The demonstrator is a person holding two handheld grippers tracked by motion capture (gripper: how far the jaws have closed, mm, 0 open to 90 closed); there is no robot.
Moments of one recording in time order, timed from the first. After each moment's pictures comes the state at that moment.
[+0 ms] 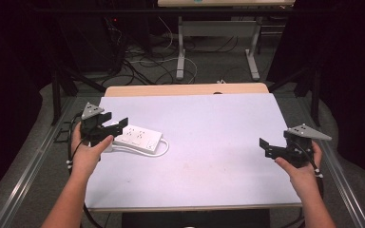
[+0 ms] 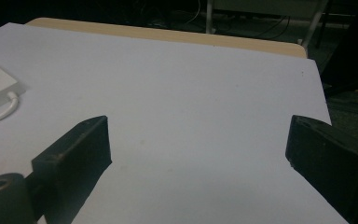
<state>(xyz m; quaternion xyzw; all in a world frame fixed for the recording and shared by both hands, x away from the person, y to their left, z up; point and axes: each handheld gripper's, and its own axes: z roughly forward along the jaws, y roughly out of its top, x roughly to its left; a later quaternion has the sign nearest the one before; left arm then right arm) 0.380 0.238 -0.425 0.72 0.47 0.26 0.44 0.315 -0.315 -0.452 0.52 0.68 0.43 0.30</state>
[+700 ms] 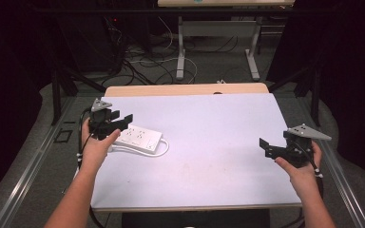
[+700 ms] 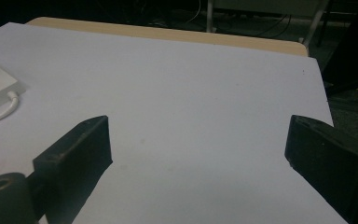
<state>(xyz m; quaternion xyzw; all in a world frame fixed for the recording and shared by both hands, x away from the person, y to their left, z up) 0.402 0.226 -0.432 0.73 0.49 0.23 0.42 0.315 -0.315 -0.453 0.52 0.68 0.43 0.29</state>
